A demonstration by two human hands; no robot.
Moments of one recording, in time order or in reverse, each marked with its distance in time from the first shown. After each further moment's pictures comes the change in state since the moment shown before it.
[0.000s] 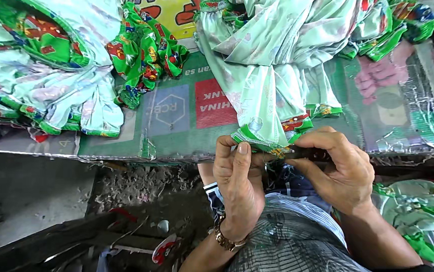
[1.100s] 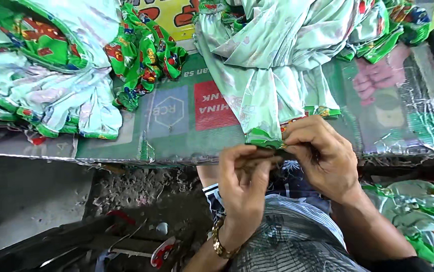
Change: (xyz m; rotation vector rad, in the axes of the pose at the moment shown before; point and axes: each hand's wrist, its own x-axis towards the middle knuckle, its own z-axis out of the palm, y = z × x) left_hand -0.007 -0.004 -0.021 0.563 -0.213 0.211; right_hand 0.019 0.011 0.007 0.035 -0.051 -0.094
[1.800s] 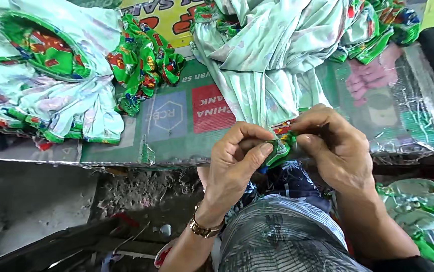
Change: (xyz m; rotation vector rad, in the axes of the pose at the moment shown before) left_hand 0.051 0.022 -0.011 -0.162 -0.281 -0.217; right_hand 0.004 -0.003 -0.019 0.232 0.020 0.209
